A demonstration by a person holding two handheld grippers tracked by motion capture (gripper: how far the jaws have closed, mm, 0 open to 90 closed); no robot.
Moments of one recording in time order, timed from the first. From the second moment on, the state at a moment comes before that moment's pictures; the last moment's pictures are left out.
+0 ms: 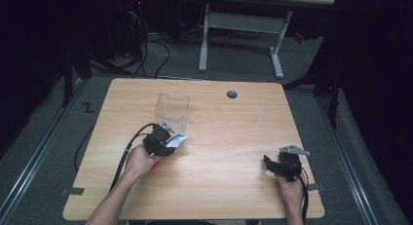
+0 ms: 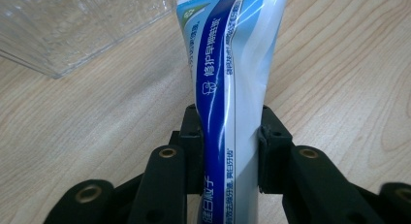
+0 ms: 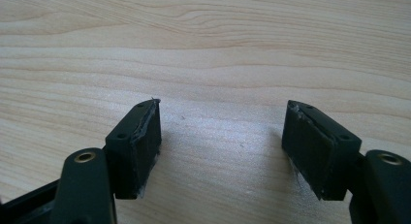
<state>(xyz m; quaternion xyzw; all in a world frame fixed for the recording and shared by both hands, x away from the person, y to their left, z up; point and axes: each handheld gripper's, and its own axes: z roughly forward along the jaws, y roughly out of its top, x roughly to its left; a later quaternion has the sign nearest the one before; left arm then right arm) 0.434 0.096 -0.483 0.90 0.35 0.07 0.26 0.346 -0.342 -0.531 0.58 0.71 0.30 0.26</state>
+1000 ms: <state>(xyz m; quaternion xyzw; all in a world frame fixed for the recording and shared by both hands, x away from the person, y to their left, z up) 0.423 0.135 -0.442 0.86 0.38 0.09 0.33 0.346 -0.342 -0.531 0.59 0.71 0.30 0.26</state>
